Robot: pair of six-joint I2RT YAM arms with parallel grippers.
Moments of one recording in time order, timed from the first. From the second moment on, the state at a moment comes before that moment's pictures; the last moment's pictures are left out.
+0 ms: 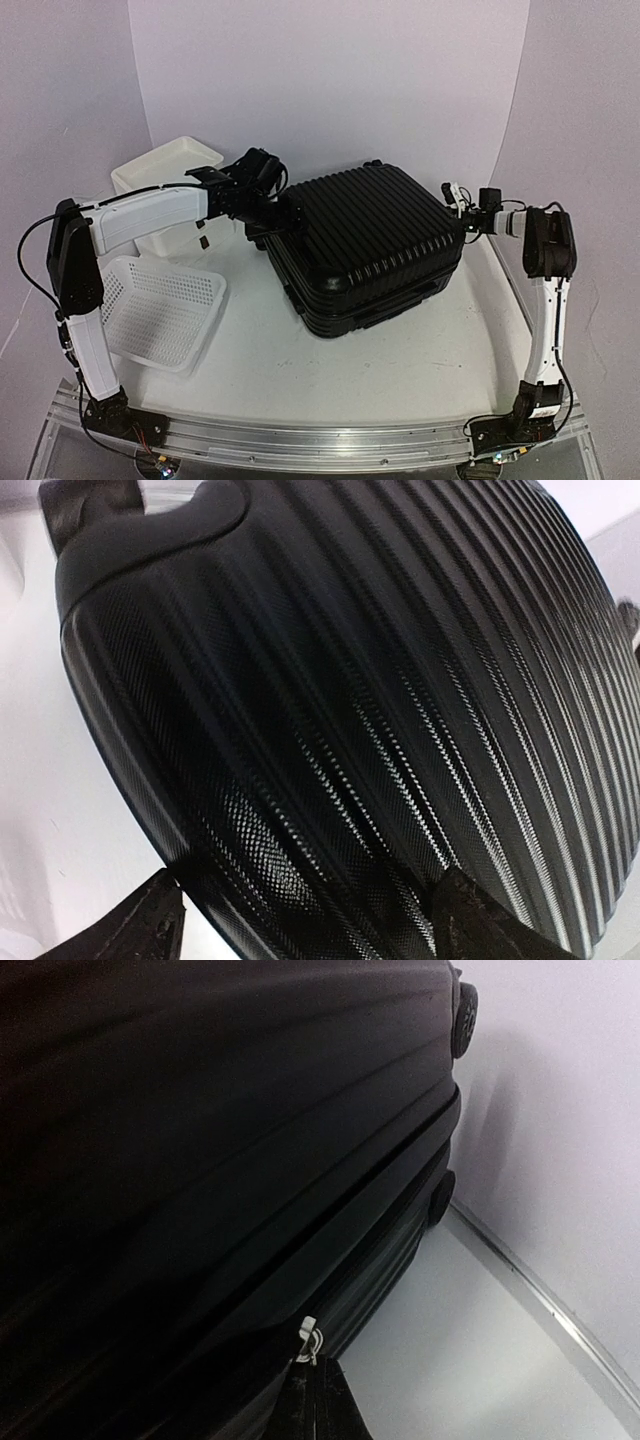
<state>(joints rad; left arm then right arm) -0.76 1.87 1.68 -0.62 -0.08 -0.70 -0.10 2.37 1.72 -0.02 -1.19 -0.64</state>
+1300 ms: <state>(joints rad) -0.55 2.26 2.32 -0.87 0.33 -0.18 0.48 0.89 0.41 -0.19 -0.40 -0.15</state>
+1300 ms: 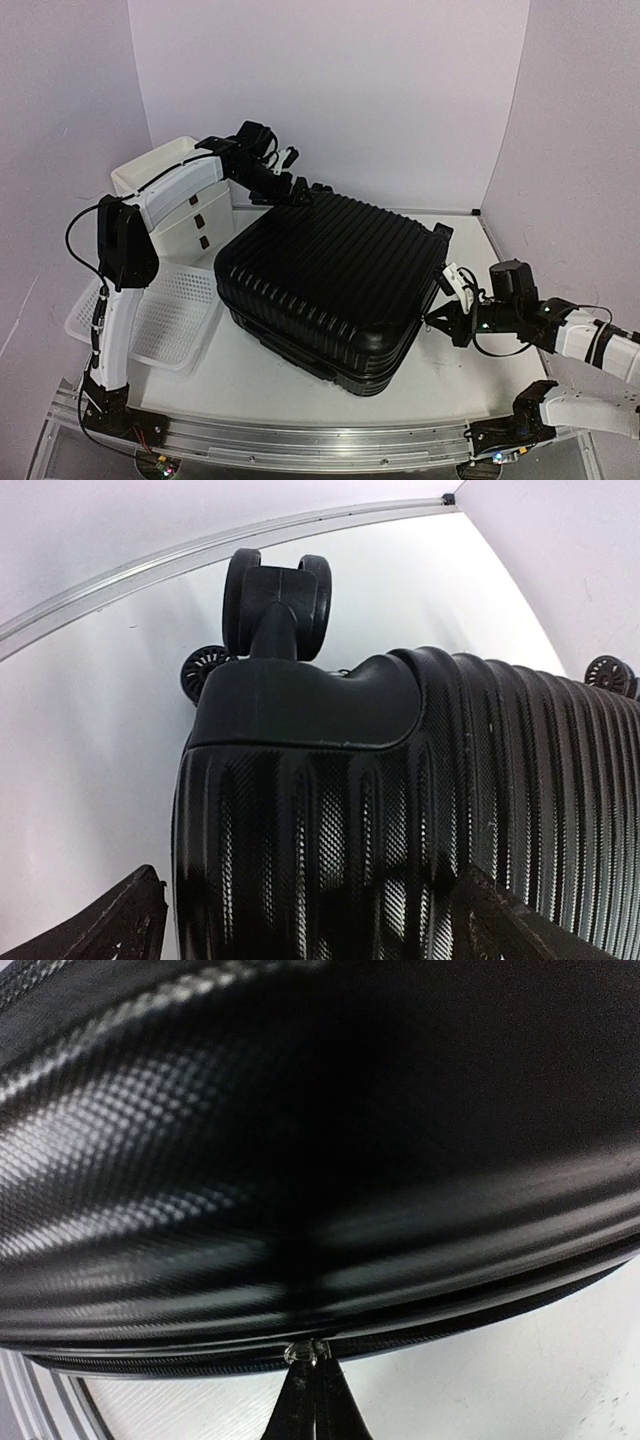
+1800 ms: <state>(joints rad) -0.62 1.50 1.69 -1.03 0.10 -0.64 0.48 0.89 0.43 -0.28 -0.31 -0.17</state>
